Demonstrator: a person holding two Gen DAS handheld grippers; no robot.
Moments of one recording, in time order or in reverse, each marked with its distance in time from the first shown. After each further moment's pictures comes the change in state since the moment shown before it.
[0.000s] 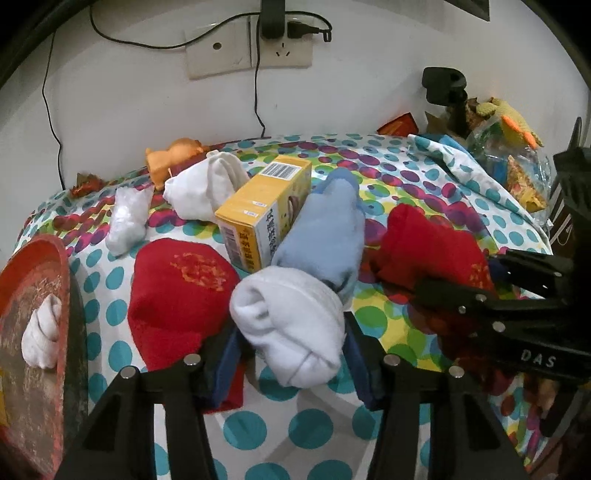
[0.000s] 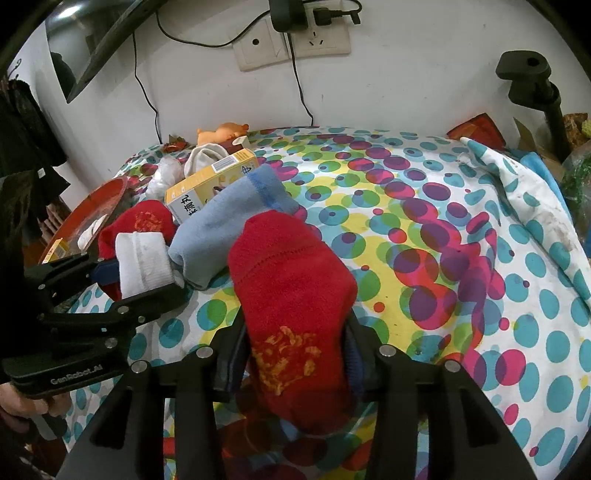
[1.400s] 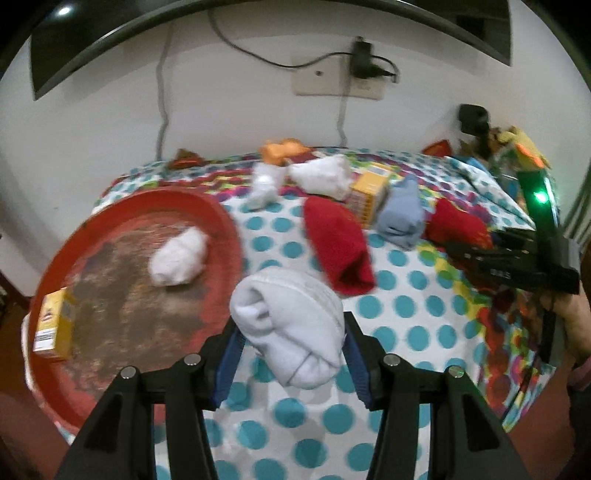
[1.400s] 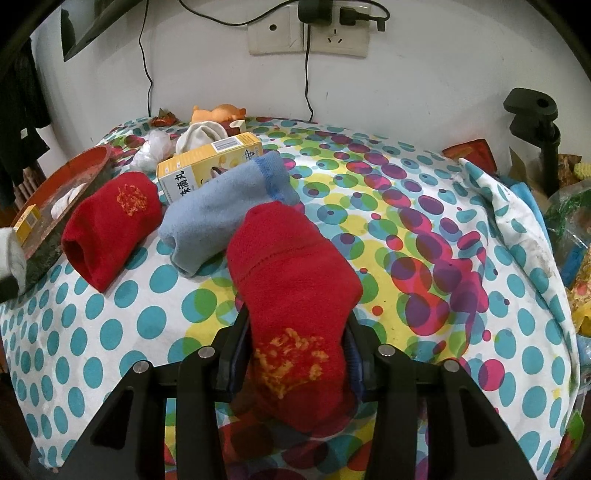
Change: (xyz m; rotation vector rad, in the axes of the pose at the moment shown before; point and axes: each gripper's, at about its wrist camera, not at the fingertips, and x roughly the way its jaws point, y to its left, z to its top) left arm -0.113 0.083 -0.066 -0.116 -0.037 0.130; right arm 0.007 0.020 0.000 -0.114 0.026 -0.150
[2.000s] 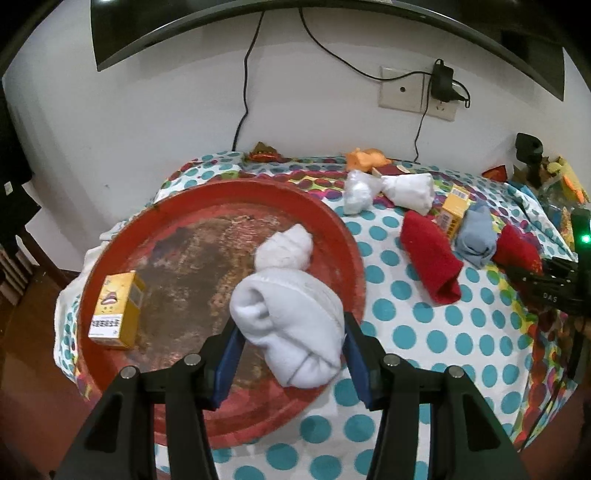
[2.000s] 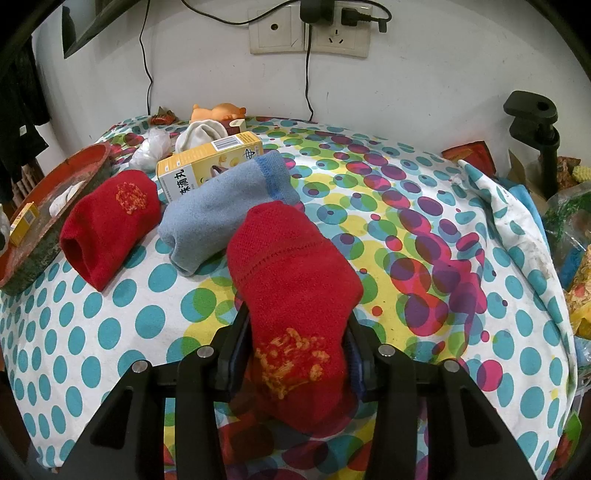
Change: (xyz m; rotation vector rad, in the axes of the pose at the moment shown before) left arm -0.016 0.074 -0.003 -0.097 -0.005 0.144; right arm 0.000 0.000 0.001 0.000 0.000 -0.001
